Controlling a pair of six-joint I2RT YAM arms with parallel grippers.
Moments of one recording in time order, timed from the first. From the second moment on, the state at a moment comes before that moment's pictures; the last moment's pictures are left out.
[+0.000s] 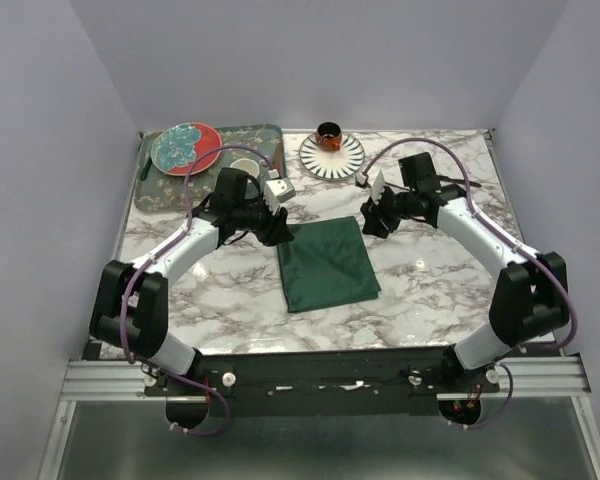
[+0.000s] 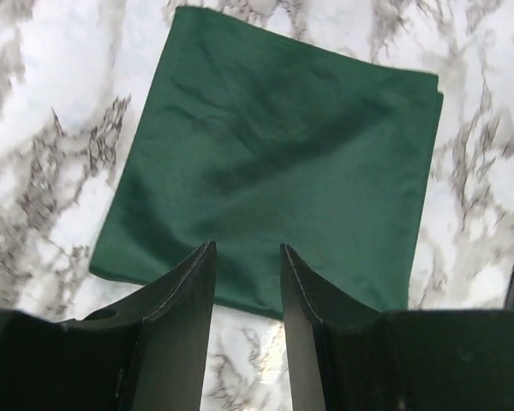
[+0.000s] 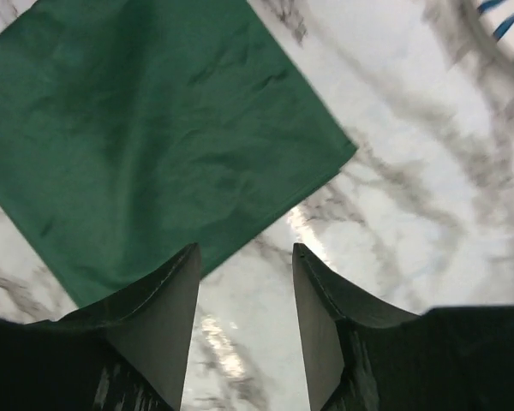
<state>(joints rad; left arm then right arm) -0.35 1.48 1.00 -0.24 0.77 0.39 0.32 1.52 1.18 -0.53 -0.53 -0.67</state>
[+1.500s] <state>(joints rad) -0.39 1.63 1.15 -0.54 0.47 0.41 0.24 1.73 1.31 -0.91 -0.48 -0.16</state>
